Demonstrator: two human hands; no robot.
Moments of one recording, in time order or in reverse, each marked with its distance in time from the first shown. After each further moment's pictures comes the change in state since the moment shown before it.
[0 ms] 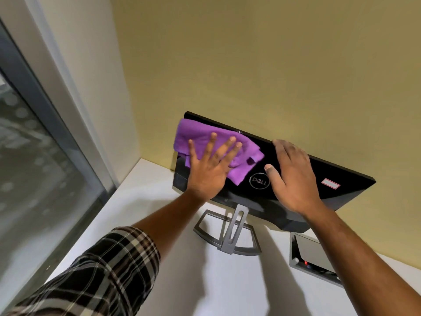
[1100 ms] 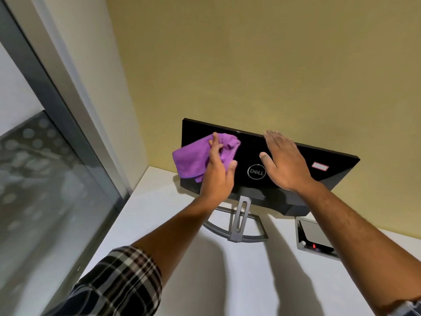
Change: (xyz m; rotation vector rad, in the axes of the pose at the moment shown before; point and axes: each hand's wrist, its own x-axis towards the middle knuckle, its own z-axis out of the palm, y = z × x) left_hand -0.018 0.046 -0.072 -0.942 -0.101 -0.403; right_hand -0.009 -0.006 -0.016 -0.045 -0.131 0.042
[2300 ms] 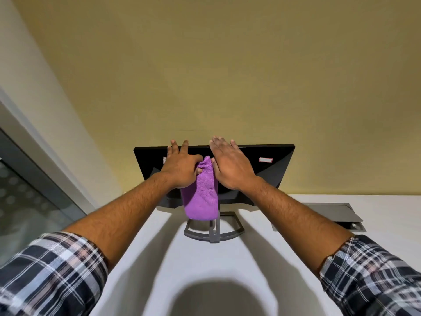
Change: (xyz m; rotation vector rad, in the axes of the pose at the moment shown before) left_hand 0.045 0.081 -0.034 1.025 -0.623 0.233; right_hand -0.027 -0.024 -0.008 -0.013 0.114 -0.040
